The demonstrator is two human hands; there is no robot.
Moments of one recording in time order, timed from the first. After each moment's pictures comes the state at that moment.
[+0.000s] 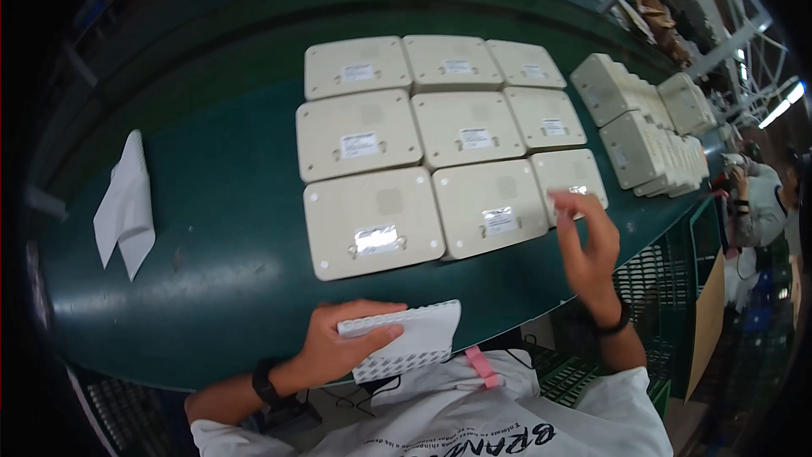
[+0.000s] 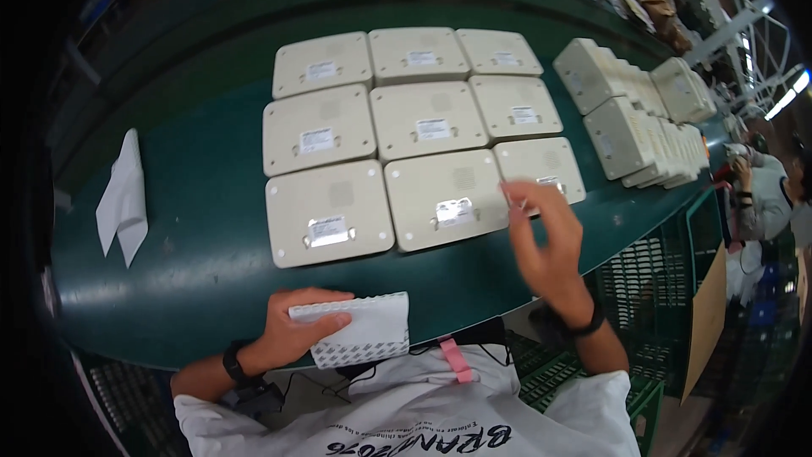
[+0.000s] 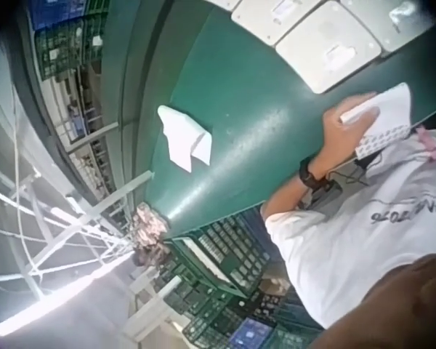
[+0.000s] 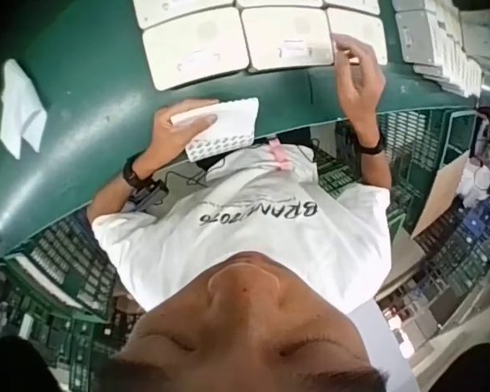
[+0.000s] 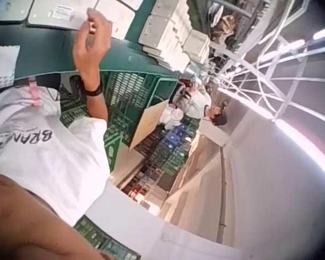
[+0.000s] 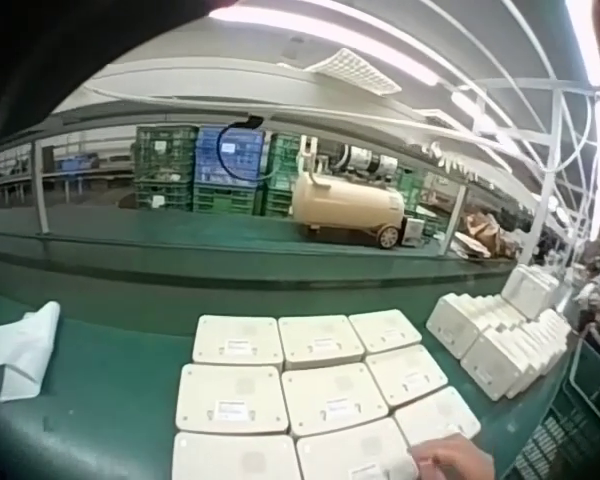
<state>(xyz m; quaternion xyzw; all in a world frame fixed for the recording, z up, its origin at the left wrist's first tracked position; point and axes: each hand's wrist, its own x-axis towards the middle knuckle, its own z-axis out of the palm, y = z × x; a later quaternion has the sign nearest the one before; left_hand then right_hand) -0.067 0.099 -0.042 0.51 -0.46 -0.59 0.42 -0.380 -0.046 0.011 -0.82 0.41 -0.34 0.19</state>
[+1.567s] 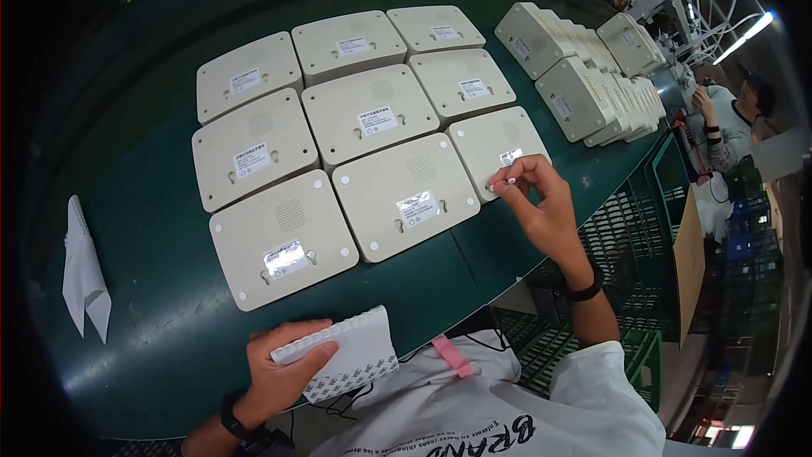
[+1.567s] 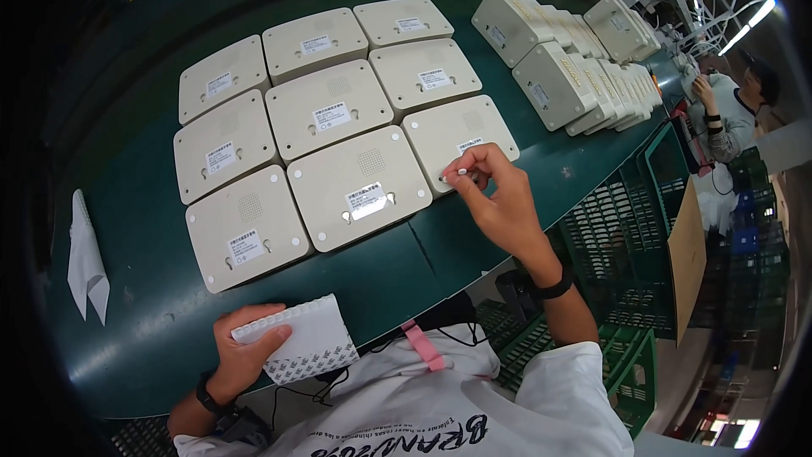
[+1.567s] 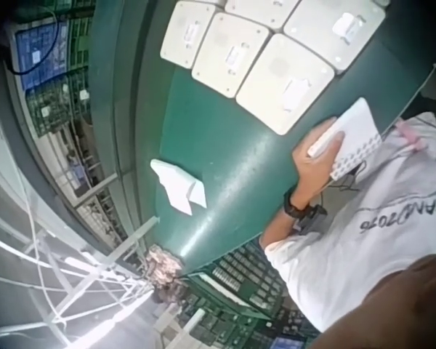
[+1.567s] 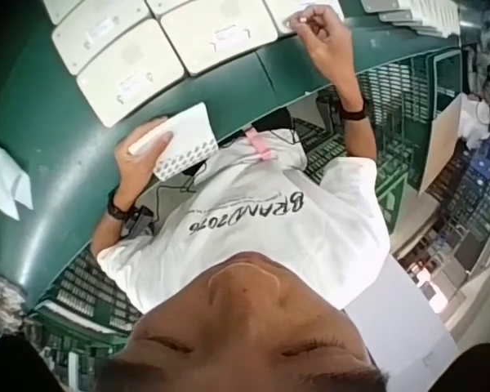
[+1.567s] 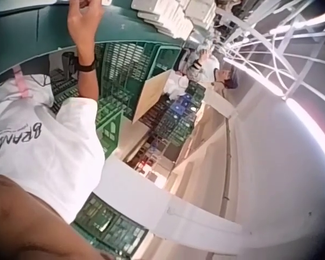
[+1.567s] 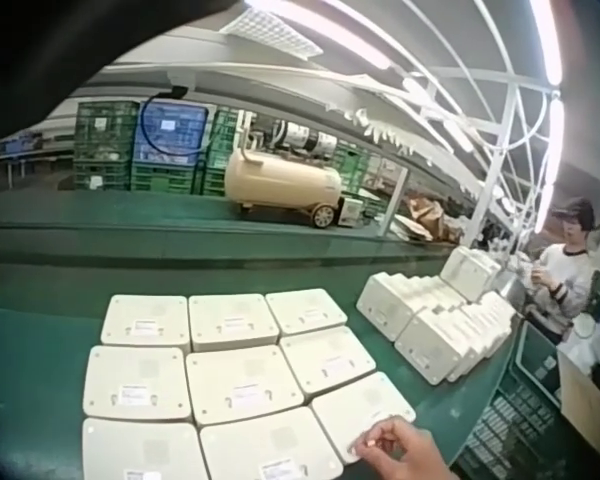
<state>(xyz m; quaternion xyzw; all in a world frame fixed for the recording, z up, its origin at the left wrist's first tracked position) -0.071 0.099 -0.044 0.55 -0.48 -0.55 0.40 -0.429 -0.062 -0.009 -0.71 0.52 -0.35 0.33</state>
